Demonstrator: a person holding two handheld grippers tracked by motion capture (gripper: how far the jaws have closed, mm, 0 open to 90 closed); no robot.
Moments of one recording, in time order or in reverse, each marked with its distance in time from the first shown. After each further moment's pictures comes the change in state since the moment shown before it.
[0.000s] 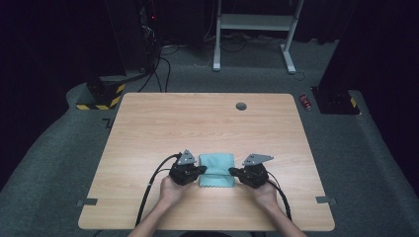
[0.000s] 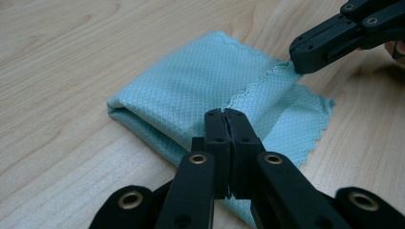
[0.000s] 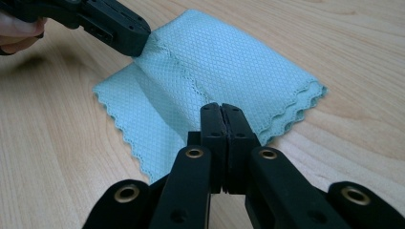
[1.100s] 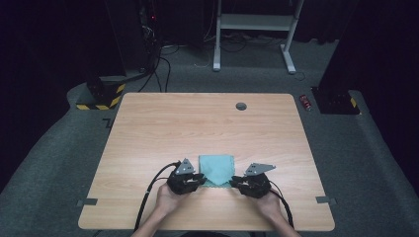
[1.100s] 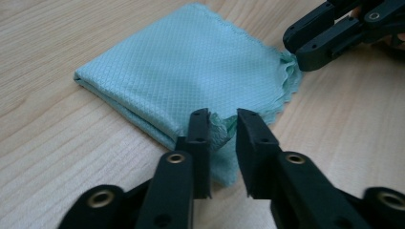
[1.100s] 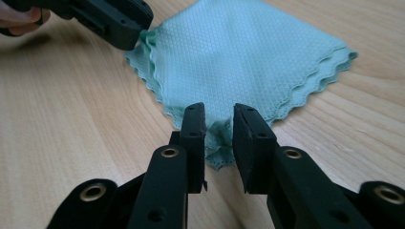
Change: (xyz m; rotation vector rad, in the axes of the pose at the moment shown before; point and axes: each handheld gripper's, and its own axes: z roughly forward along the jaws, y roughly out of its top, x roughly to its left) left arm -0.014 -0.017 -0.014 0.015 -0.043 0.019; right arm 0.016 -0.021 -0.010 0.024 0.033 -0.008
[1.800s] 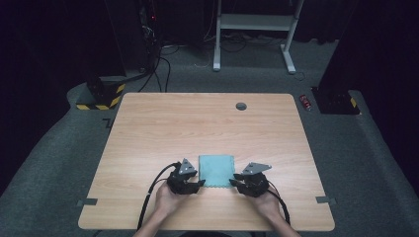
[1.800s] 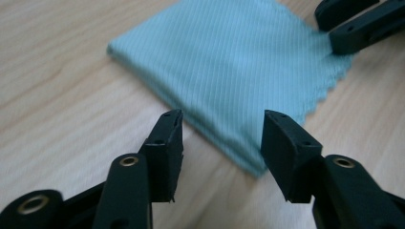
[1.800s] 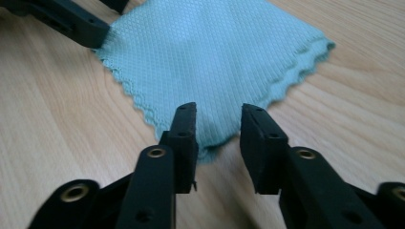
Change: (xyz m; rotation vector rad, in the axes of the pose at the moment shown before) left arm 0.001 -0.008 0.004 0.081 0.128 -0.018; right arm 0.001 0.001 0.007 0.047 -0.102 -0.019
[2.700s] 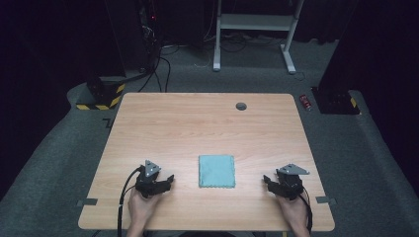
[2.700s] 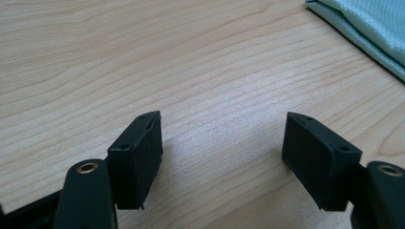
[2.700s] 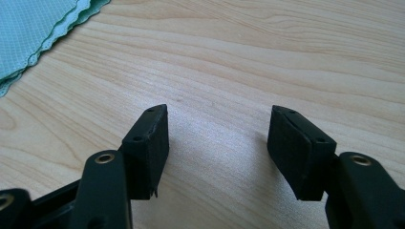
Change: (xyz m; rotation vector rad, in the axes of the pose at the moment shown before) left arm 0.050 -0.052 -0.045 -0.051 0.311 -0.202; right arm -0.053 -0.052 -0.059 -0.005 -0.358 0.240
